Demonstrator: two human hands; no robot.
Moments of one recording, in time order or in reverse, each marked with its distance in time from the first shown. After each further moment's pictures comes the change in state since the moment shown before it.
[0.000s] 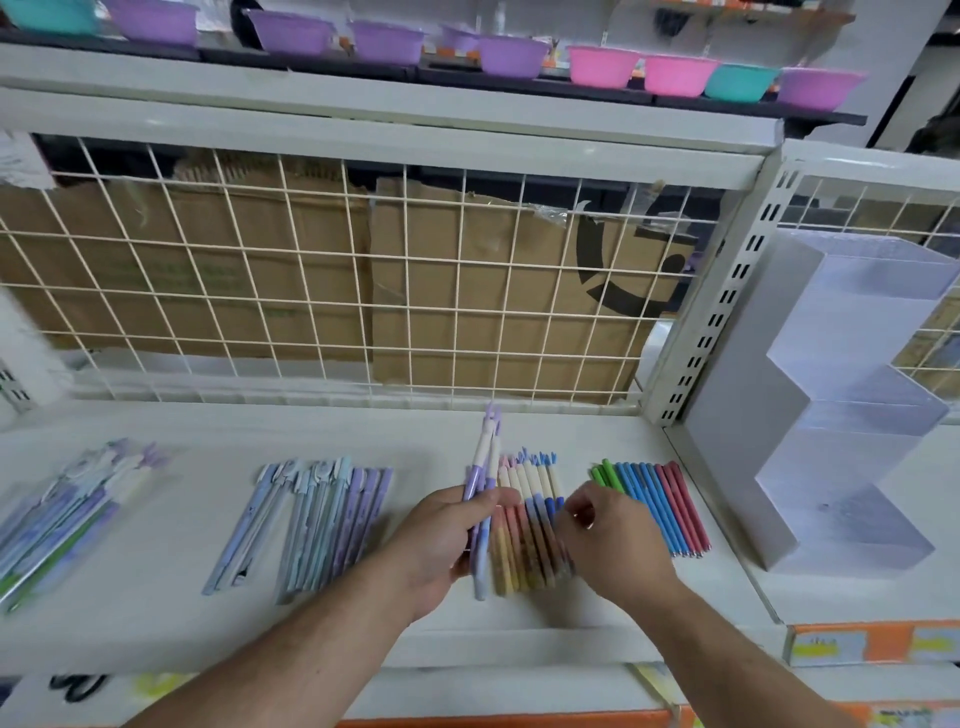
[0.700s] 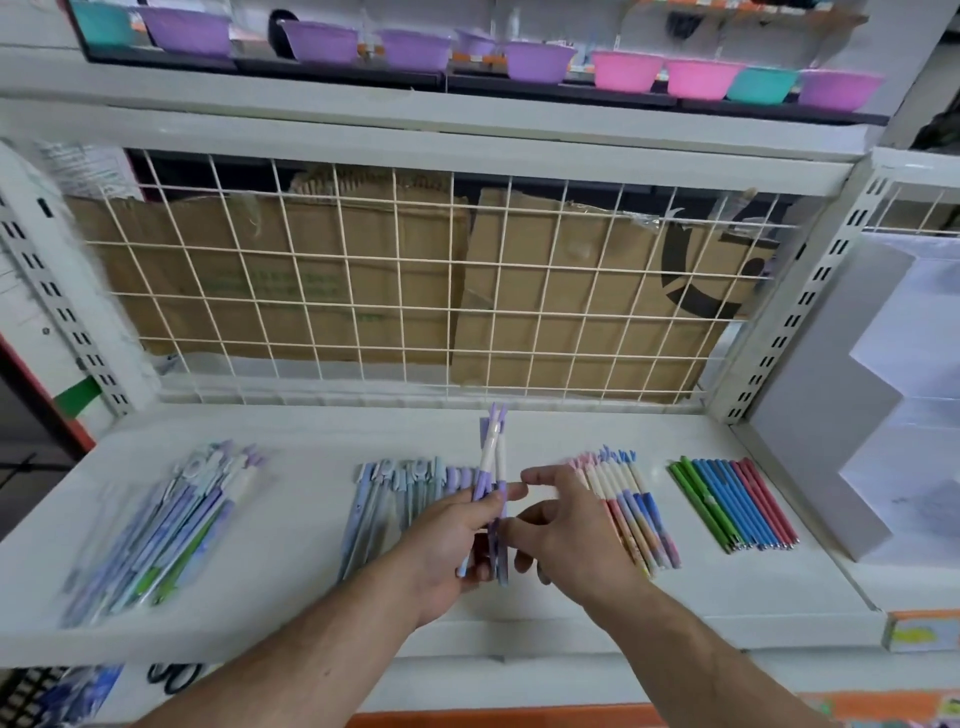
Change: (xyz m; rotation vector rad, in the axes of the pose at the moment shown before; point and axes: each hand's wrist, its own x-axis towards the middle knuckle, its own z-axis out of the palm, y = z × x) left_hand -0.032 0.007 -0.107 0.009 -0.064 -0.003; right_hand -0.044 -0.142 0.060 0.701 -0.295 0.119
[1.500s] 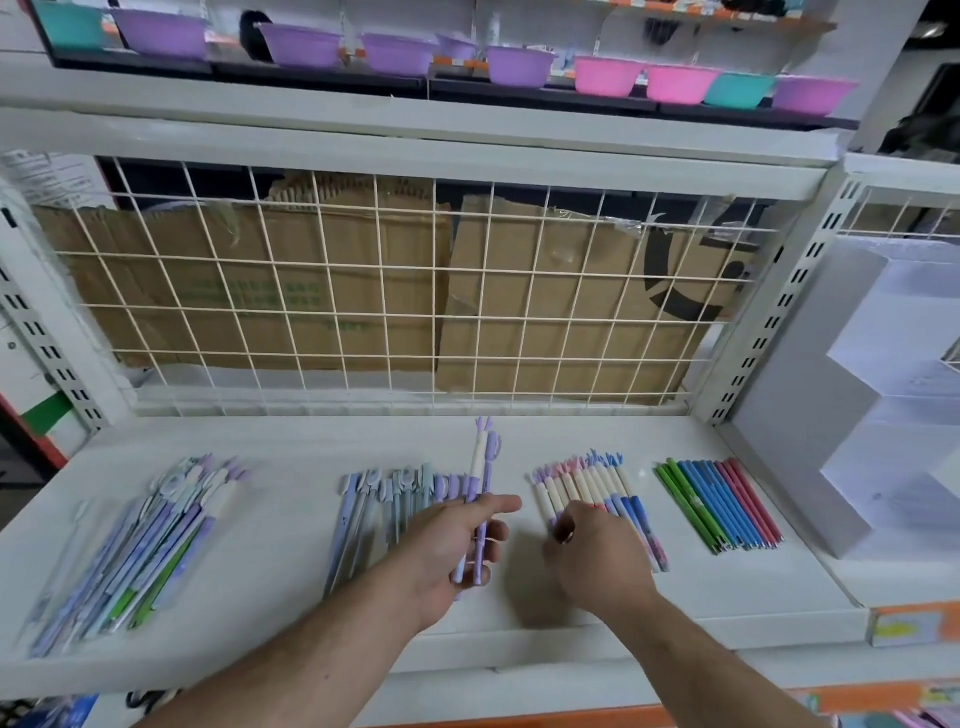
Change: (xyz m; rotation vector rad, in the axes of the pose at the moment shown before) left_hand 0.009 0.006 0.006 -0.034 0.079 -0.091; right_hand 0.019 0.035 -0.026 -0.820 0.268 0.025
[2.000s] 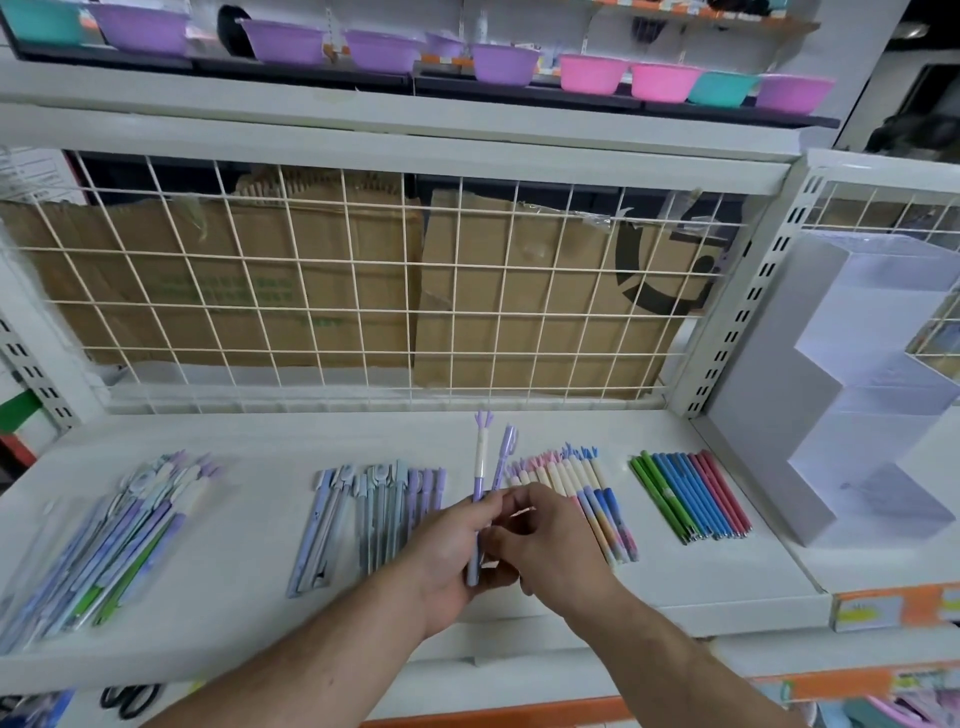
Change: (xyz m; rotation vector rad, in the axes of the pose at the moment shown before) left_hand -0.001 -0.016 0.035 -0.078 -0.202 0.032; right_hand -0.030 -0.022 -0.025 0.854 -0.216 -0.026
